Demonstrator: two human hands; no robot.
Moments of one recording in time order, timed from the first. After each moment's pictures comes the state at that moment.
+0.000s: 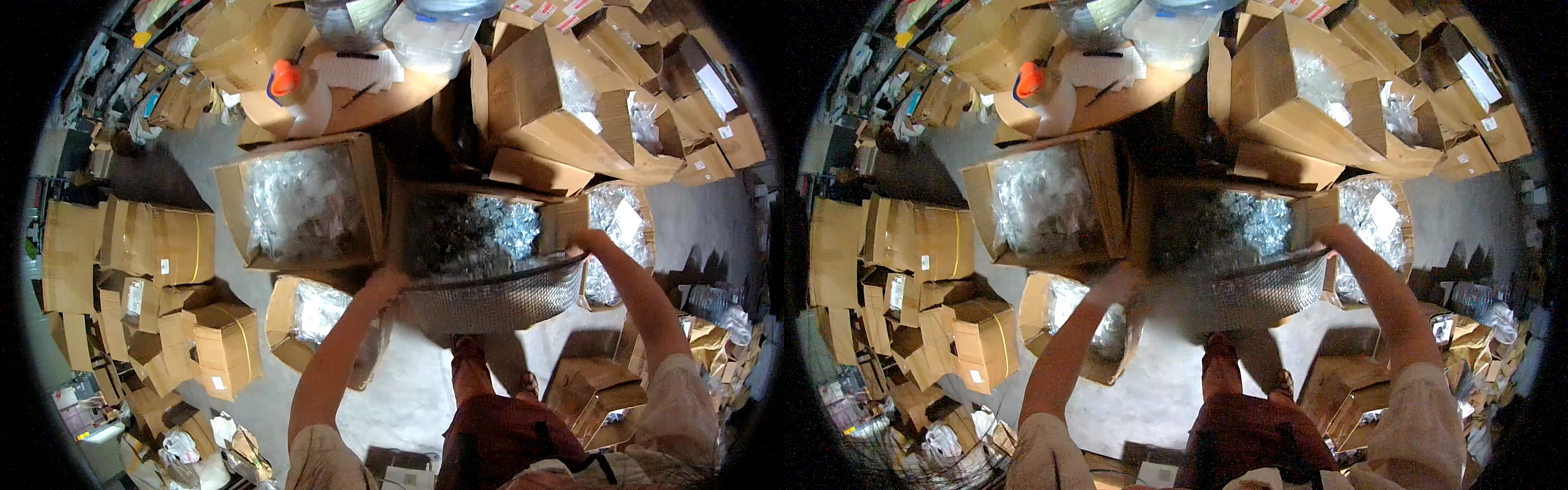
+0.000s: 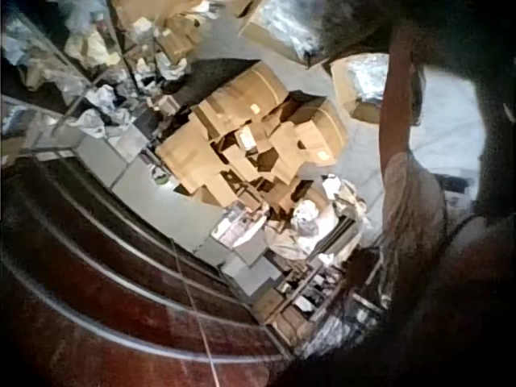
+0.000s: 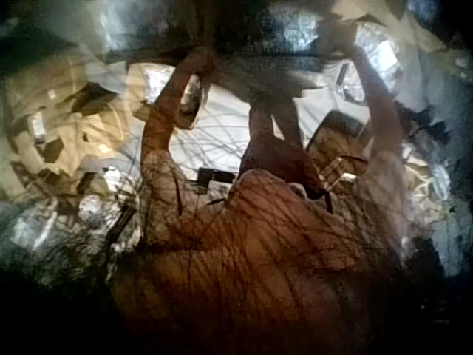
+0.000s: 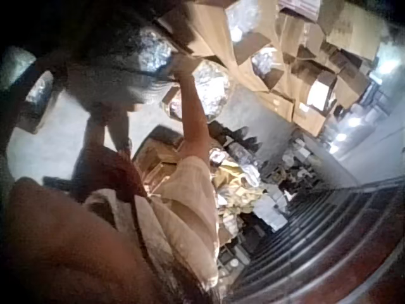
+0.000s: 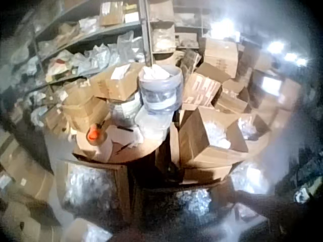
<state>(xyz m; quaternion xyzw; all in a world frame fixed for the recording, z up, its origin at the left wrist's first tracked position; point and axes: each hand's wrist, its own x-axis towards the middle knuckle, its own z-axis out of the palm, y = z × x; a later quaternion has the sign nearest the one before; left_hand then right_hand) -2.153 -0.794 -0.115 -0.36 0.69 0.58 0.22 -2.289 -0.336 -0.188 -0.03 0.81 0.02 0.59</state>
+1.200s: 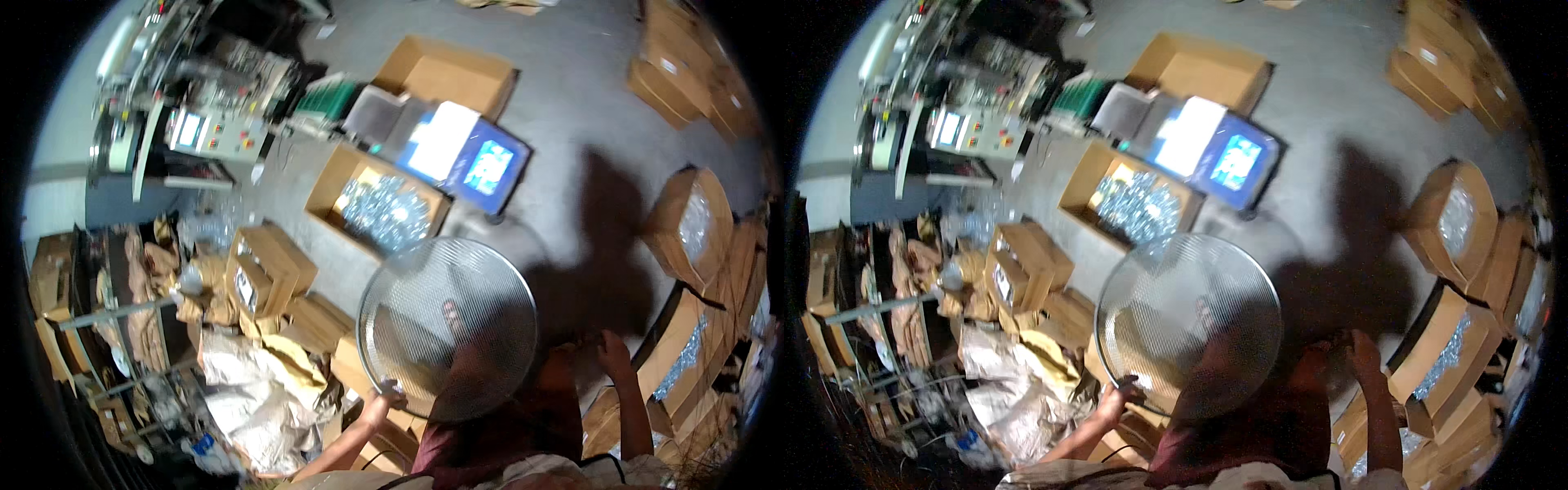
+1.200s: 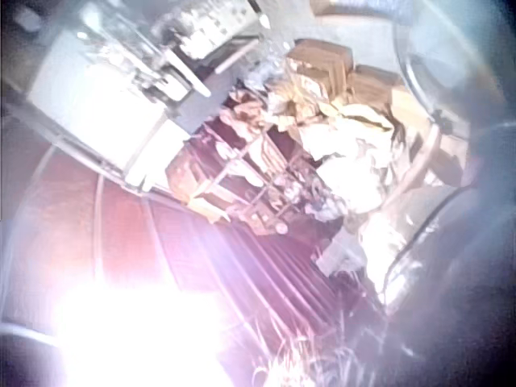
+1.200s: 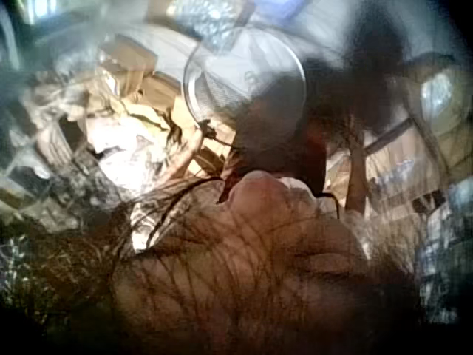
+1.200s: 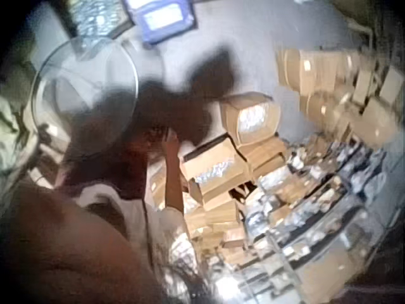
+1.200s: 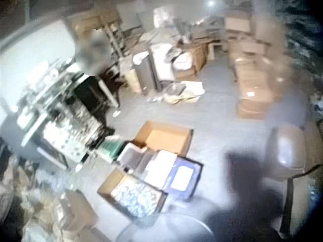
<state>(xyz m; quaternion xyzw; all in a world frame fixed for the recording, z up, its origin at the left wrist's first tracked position) -1.149 -0.094 0.041 -0.78 -0.14 0.54 -0.29 -1.594 -0.414 -0.116 -0.78 0.50 0.14 0.34</state>
